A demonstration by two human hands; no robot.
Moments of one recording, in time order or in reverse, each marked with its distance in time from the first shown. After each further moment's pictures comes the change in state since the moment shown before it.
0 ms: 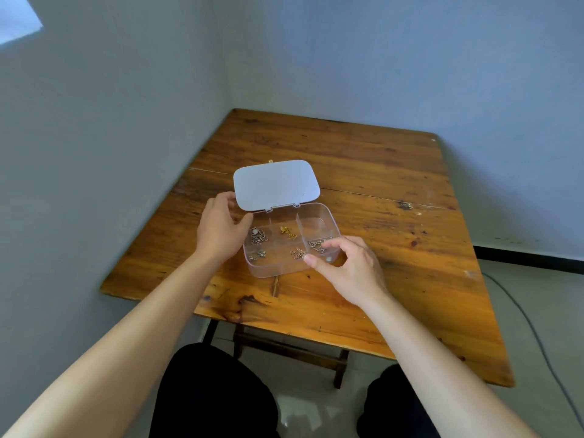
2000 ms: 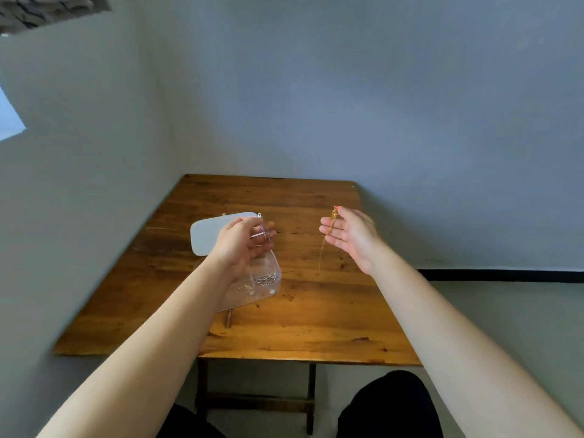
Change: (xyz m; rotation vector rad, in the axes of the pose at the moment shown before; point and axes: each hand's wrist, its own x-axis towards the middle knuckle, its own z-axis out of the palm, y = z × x) left_hand -0.039 0.147 0.003 -1.121 -0.418 -0.274; right_hand 0.013 -0.027 -0.157 0.993 0.160 0.244
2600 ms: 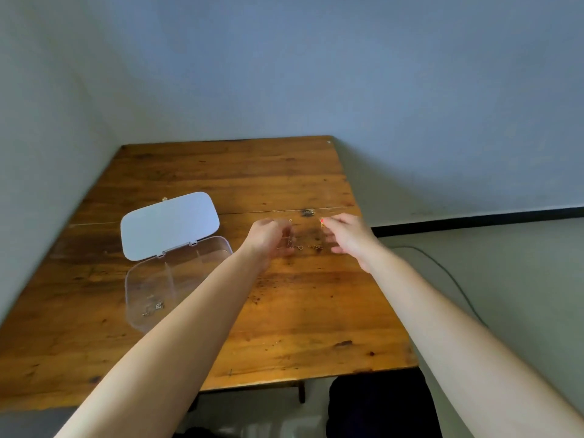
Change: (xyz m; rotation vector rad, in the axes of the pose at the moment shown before) left_hand 0.088 -0.101 0.093 0.340 -0.111 -0.280; right_hand 0.076 0.072 -0.082 -0.602 0.097 0.148
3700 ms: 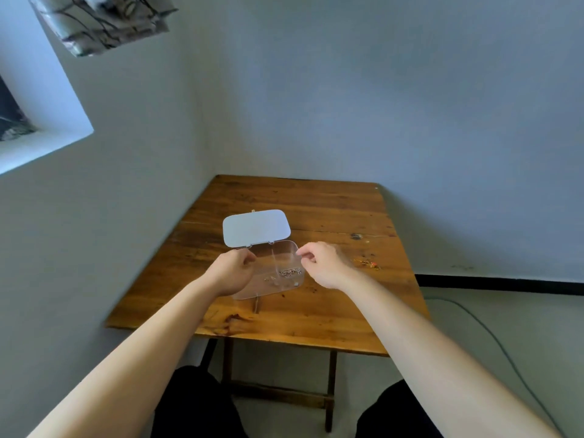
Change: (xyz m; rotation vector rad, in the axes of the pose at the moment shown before) left_hand -0.159 -0.015 -0.175 1.110 0.278 0.364; right_hand -0.124 -0.065 0.105 -0.601 -0.195 -0.547
